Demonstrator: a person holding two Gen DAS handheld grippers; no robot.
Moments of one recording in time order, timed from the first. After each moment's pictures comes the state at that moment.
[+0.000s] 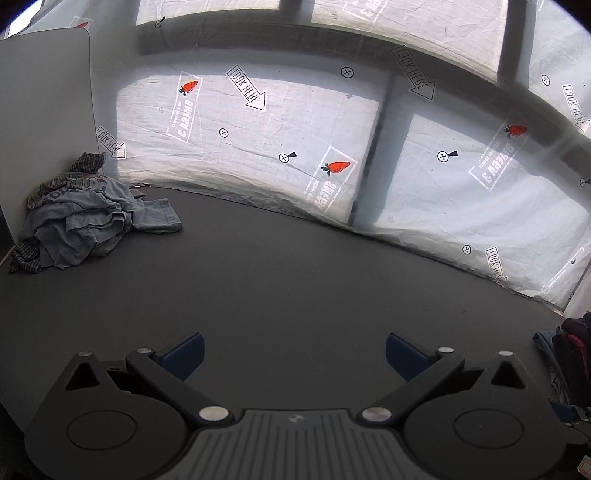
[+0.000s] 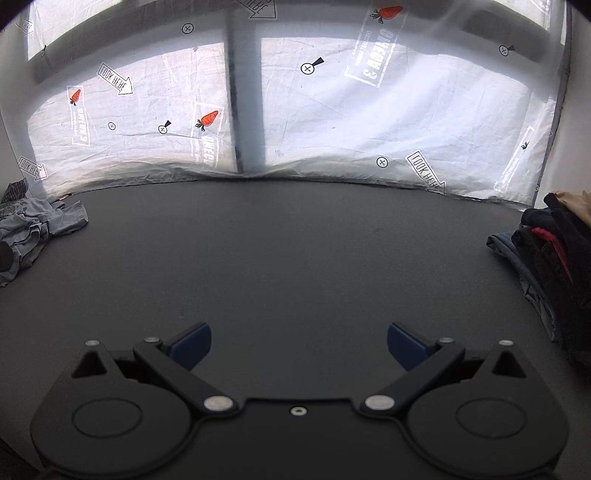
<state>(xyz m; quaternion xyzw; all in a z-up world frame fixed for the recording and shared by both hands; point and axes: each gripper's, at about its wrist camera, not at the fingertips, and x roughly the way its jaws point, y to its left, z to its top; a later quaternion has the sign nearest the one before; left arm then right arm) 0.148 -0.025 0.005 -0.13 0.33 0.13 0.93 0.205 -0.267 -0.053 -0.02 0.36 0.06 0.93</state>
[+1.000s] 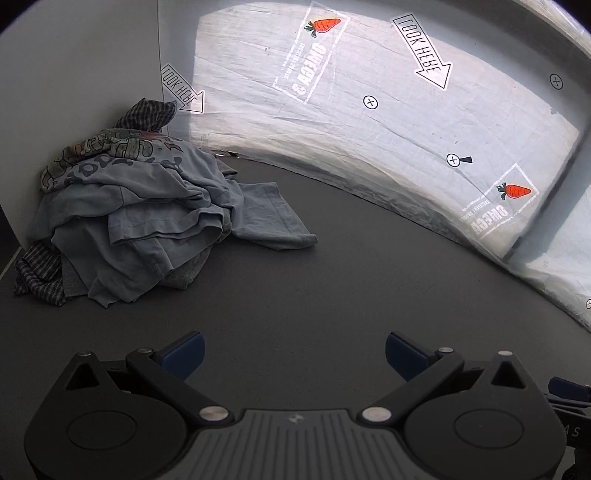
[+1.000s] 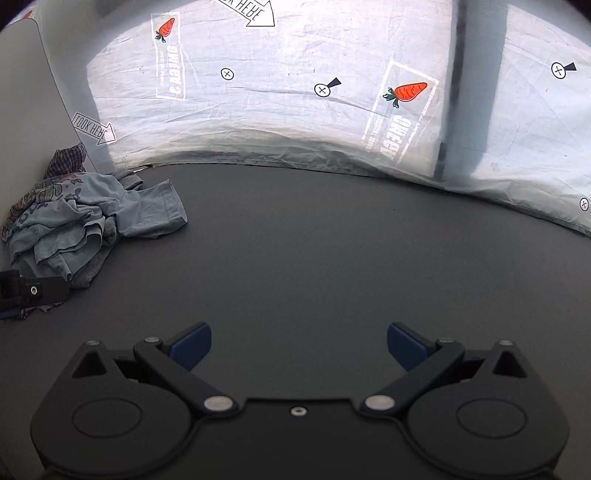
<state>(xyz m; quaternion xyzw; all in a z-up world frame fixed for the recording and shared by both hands) 0.294 0.284 -0.081 -0.17 0.38 0.21 0.88 0.379 0.031 -0.095 -0.04 0.41 0.20 0.89</state>
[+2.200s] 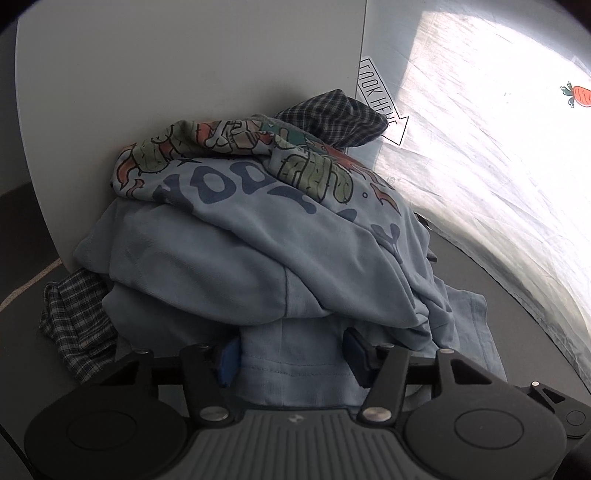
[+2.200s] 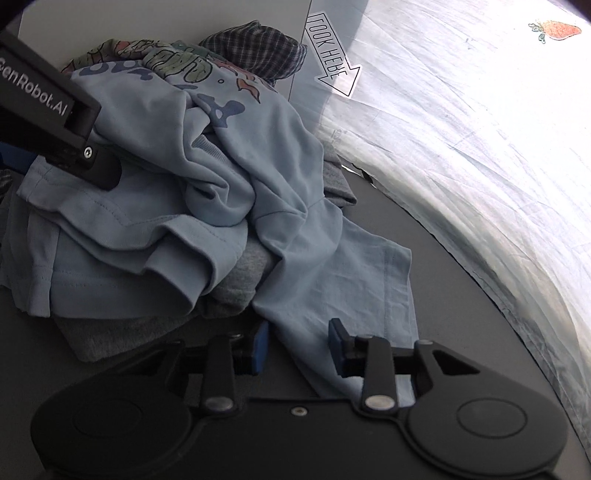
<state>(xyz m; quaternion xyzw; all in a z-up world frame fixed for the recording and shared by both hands) 0.361 0.483 -0.147 -0.24 0.32 0.42 0.82 0.474 0.369 -0.194 -0.30 0.25 0.45 0.80</state>
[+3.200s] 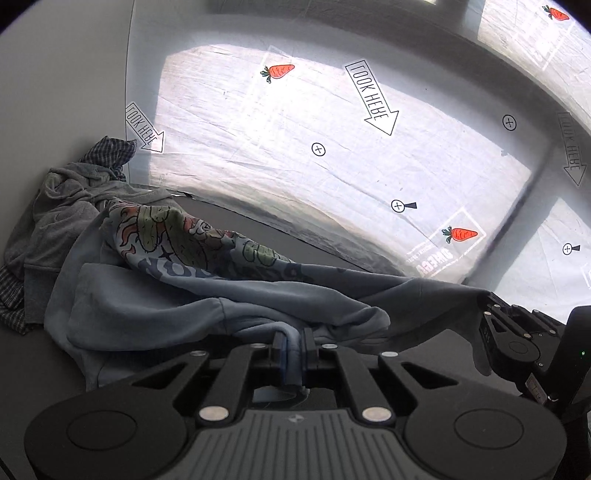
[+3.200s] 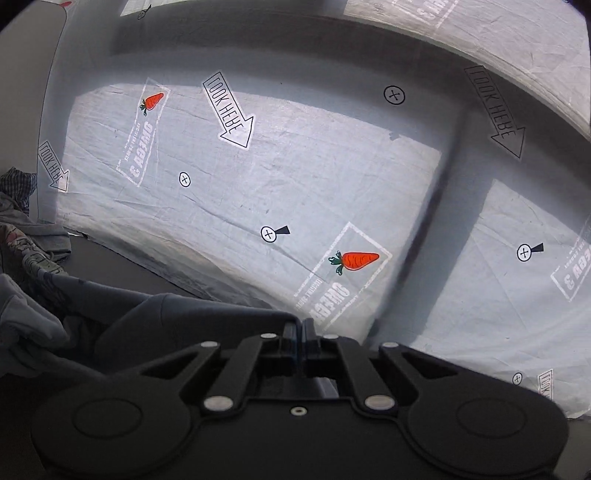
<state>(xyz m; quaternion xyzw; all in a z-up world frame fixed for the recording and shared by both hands) 0.291 0.195 -0.028 -0.19 0.32 0.13 0.92 0.426 0.016 -0.061 -0.16 0.18 0.11 0.96</state>
